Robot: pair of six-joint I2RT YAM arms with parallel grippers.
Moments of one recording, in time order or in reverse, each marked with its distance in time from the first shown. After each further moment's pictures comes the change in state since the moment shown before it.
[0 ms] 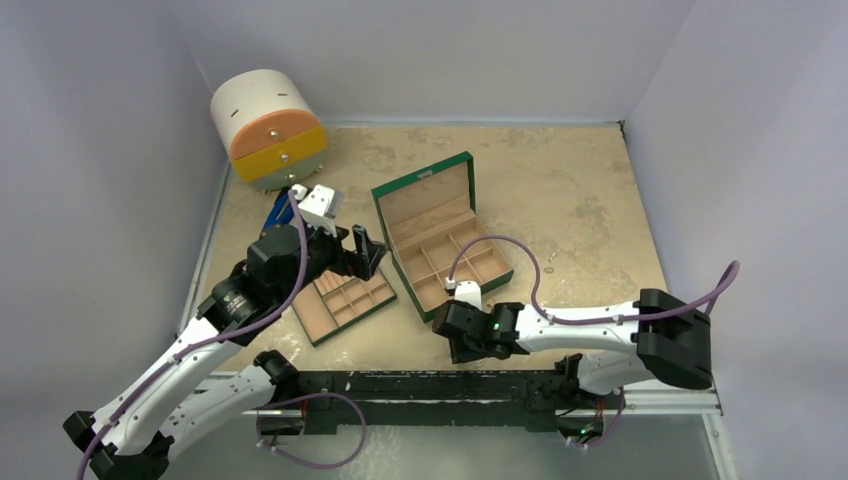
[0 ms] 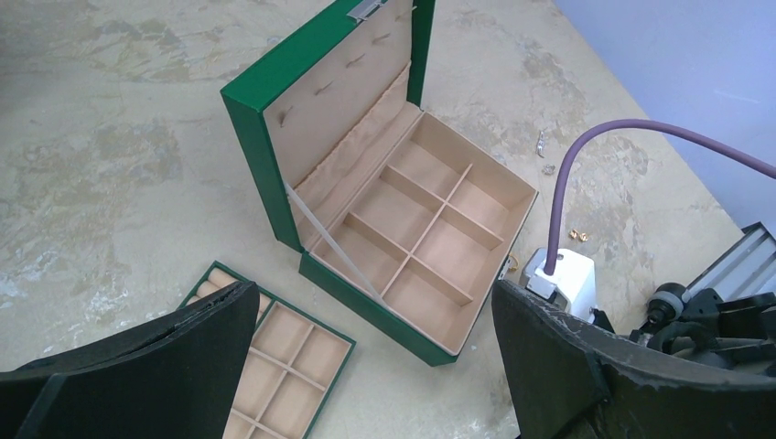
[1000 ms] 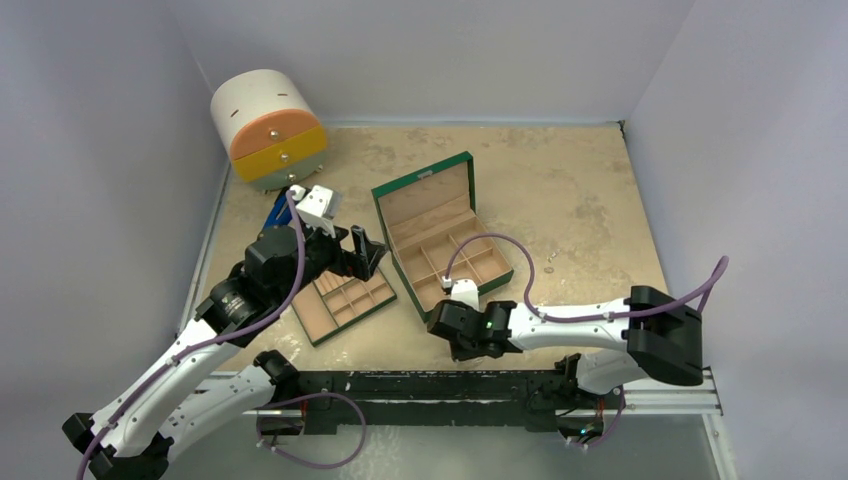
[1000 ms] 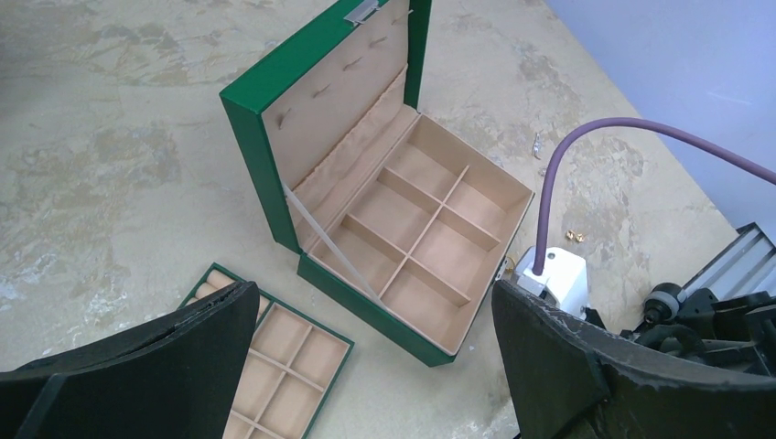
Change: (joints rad) left arm 0.000 -0.010 0.000 0.000 0.004 0.000; right arm 0.006 0.053 0.033 -0.020 0.032 0.004
